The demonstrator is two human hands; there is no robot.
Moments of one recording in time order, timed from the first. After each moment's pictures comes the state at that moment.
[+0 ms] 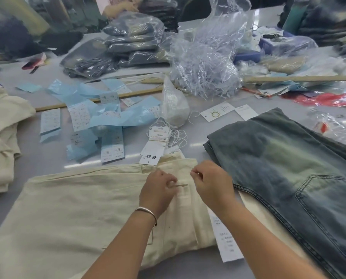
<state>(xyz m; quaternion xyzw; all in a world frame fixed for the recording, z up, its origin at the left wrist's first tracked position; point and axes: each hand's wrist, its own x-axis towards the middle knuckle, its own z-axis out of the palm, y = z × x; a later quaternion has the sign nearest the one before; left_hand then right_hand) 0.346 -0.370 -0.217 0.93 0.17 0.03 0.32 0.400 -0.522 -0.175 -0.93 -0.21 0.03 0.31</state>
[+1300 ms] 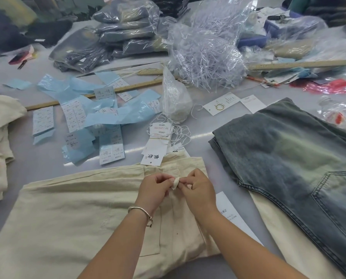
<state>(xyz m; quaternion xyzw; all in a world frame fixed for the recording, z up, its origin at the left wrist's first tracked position) 0.357 -0.344 -0.221 0.71 0.32 -0.01 0.63 0.392 -0.470 -0.238 -0.85 -0.10 0.11 0.51</state>
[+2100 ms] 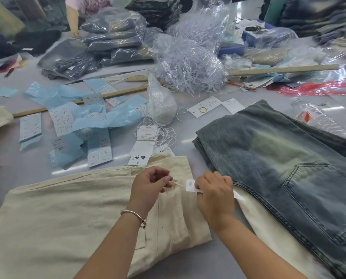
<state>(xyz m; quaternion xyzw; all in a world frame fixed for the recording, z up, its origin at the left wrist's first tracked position) 0.346 -0.375 -0.200 0.71 0.22 0.06 0.67 0.380 -0.548 -0.220 -0.93 -0.22 -0.16 0.24</state>
